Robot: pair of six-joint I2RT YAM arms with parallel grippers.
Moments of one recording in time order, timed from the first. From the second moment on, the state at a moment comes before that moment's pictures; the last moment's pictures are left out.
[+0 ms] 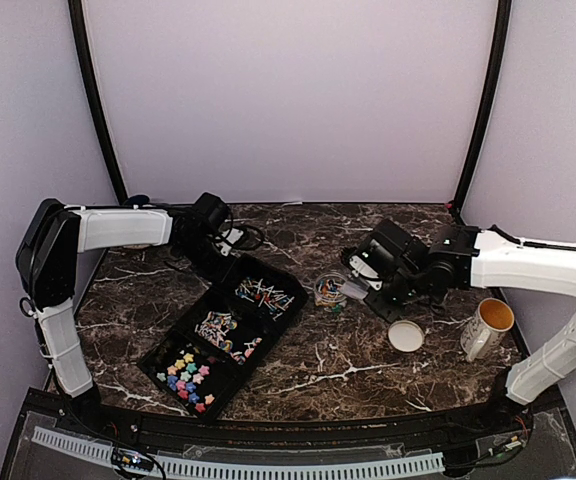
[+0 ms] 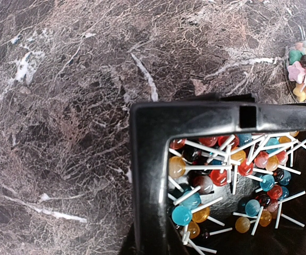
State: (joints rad) left arm -0.56 1.88 1.36 -0.62 0.14 -0.06; right arm 0.99 1.40 1.10 -0.83 0.42 0.03
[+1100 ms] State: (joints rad) left arm -0.56 1.88 1.36 -0.62 0.13 -0.06; right arm 0.99 1.59 1.19 -0.73 0.46 -0.04
